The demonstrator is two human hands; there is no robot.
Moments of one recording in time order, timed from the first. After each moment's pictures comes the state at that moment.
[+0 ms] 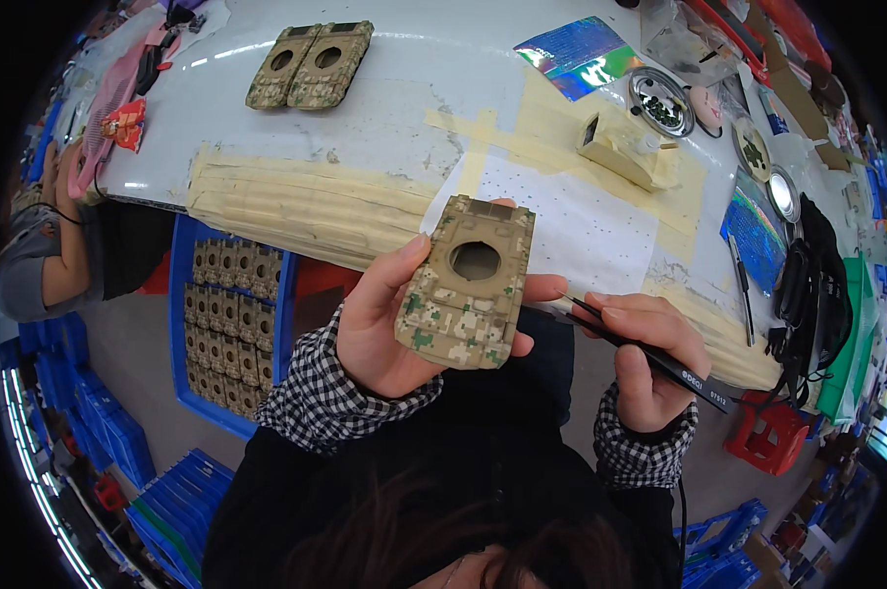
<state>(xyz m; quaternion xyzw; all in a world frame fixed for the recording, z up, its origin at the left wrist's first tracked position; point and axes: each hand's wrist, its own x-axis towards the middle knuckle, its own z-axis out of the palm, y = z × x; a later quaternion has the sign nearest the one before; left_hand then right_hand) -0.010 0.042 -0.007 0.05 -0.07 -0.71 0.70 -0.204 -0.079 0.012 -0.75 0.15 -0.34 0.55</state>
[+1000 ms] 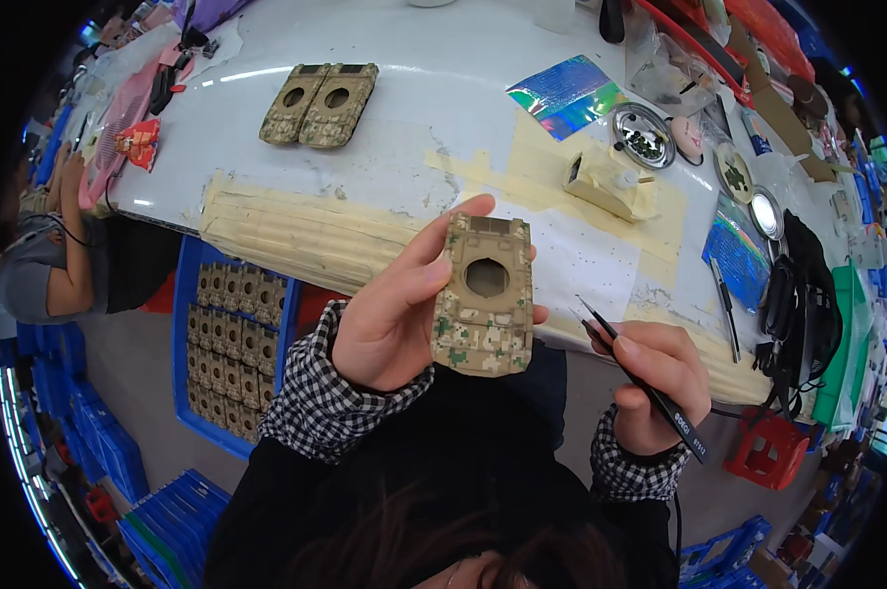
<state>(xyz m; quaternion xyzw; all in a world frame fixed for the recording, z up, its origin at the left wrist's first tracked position) 0.001 0.030 0.013 0.27 -0.20 -0.64 0.69 -0.206 -0.080 0.031 -0.81 0.11 -0.39 0.42</state>
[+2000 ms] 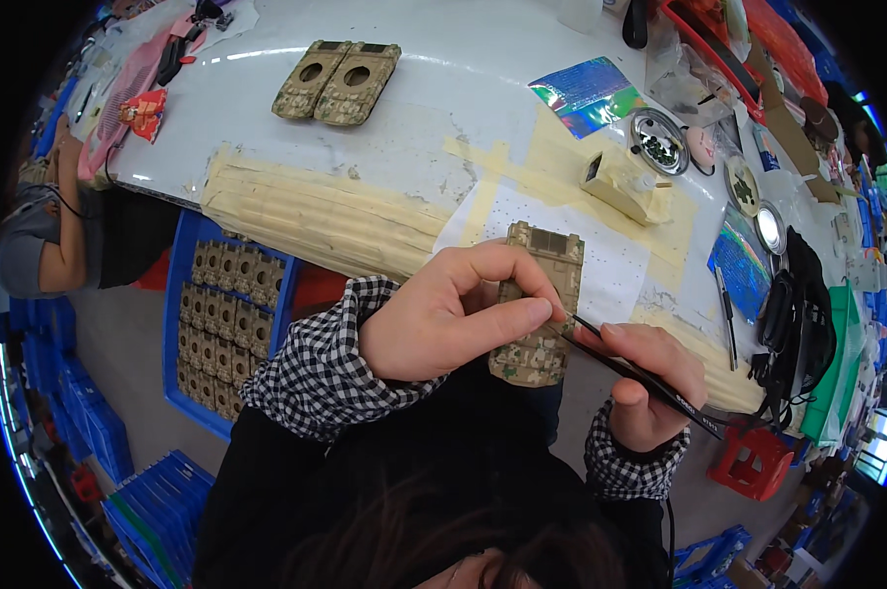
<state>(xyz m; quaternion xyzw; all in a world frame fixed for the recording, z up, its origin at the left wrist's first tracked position) 0.000 0.027 0.019 0.44 -0.36 -0.61 0.56 -0.194 -0.074 0.031 -0.80 0.15 -0.35 0.45</state>
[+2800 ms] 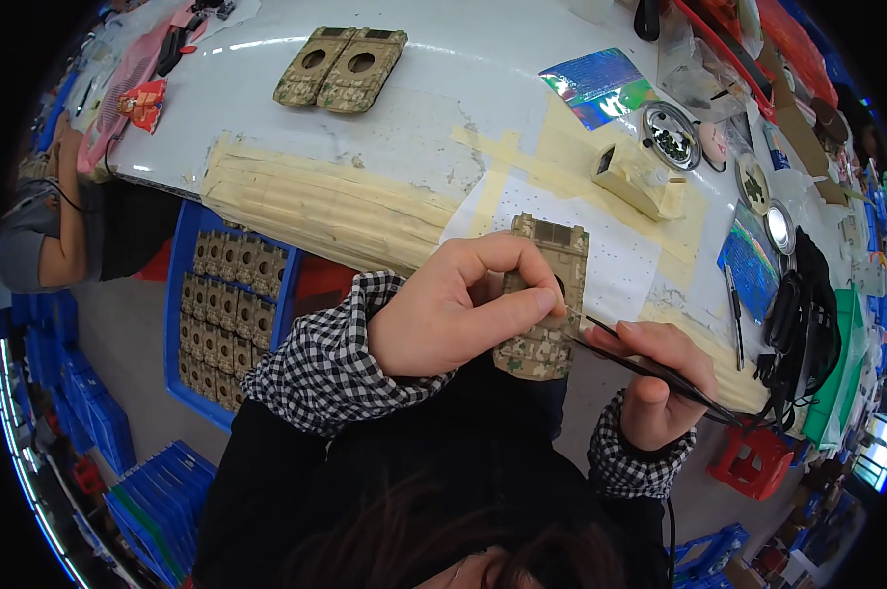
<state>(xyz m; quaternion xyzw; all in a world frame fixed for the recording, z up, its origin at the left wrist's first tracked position) 0.000 0.028 0.012 0.46 -0.34 -0.60 0.56 -0.194 -0.069 0.024 -0.74 0.19 -0.37 0.53</state>
